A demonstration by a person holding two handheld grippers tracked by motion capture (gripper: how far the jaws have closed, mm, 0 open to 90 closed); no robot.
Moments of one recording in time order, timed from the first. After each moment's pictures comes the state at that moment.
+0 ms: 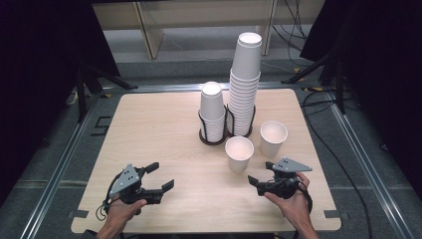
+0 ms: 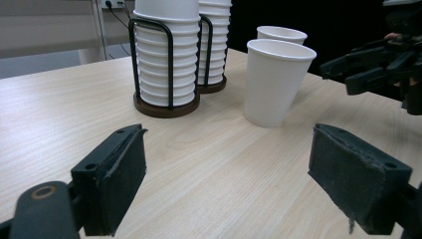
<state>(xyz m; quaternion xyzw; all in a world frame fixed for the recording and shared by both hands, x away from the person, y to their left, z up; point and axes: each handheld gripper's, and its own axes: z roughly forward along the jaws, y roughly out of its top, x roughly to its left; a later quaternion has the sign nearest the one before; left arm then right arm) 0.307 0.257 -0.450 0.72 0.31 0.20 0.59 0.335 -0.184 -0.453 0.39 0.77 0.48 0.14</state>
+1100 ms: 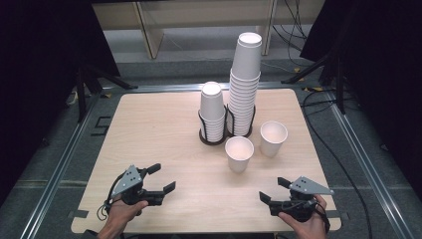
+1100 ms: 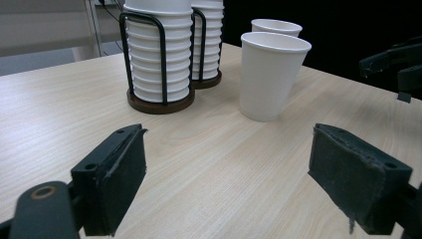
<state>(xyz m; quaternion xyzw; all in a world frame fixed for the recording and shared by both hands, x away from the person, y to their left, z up) 0.308 0.254 -0.453 0.72 0.30 0.19 0.59 0.278 -0.209 -0.451 0.41 0.75 0.49 0.16</state>
